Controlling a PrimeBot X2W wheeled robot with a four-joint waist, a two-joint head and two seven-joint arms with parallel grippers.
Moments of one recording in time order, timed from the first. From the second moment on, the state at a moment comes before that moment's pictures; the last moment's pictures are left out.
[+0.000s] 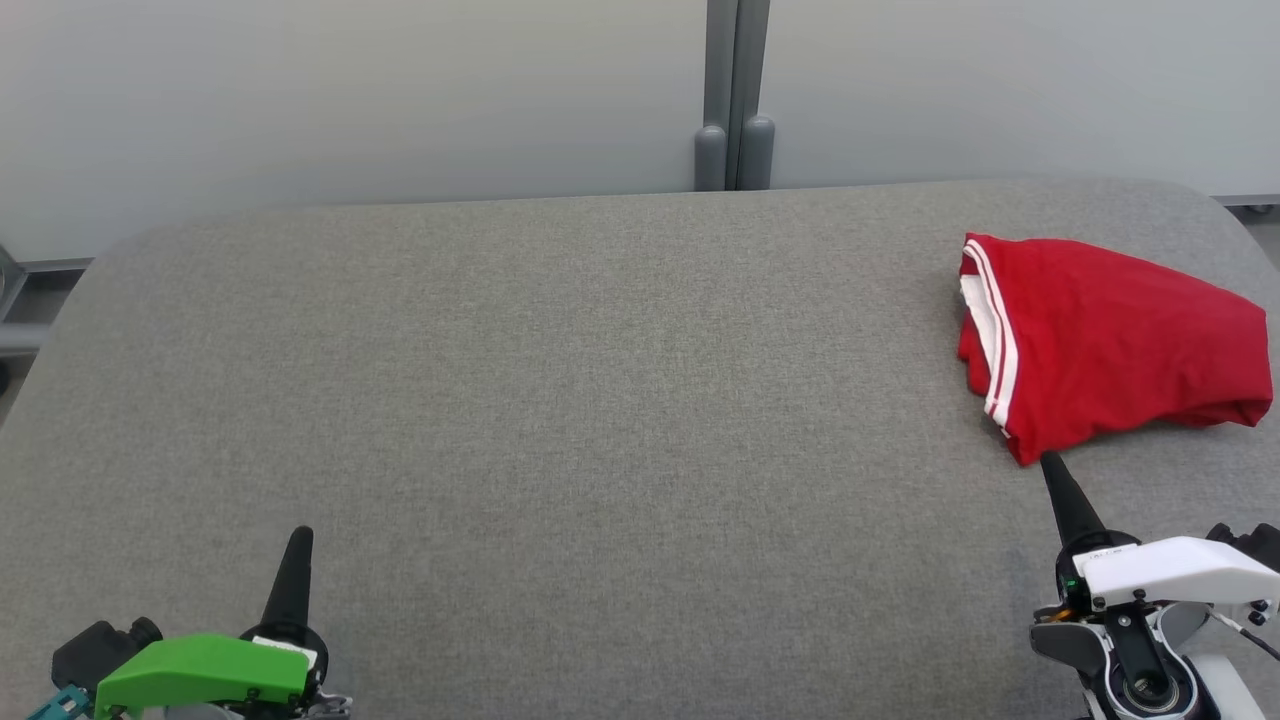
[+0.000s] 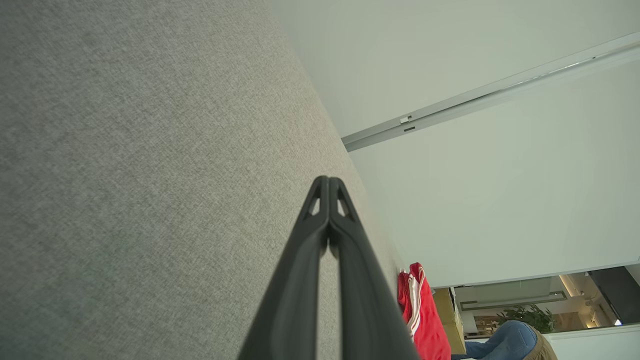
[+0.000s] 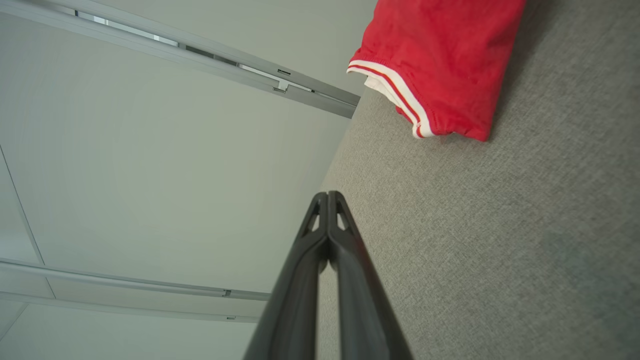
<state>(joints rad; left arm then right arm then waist) 0.05 0.06 -0.06 0.19 -1.29 -0.03 -0.02 0.02 -0.10 0.07 0.22 1.28 0.03 -0.04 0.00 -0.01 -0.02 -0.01</state>
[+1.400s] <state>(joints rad) -0.03 0.08 0.01 0.26 -1.66 -0.11 0.05 -0.04 -0.09 -0.05 0.26 1.67 0.11 0.04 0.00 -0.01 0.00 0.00</state>
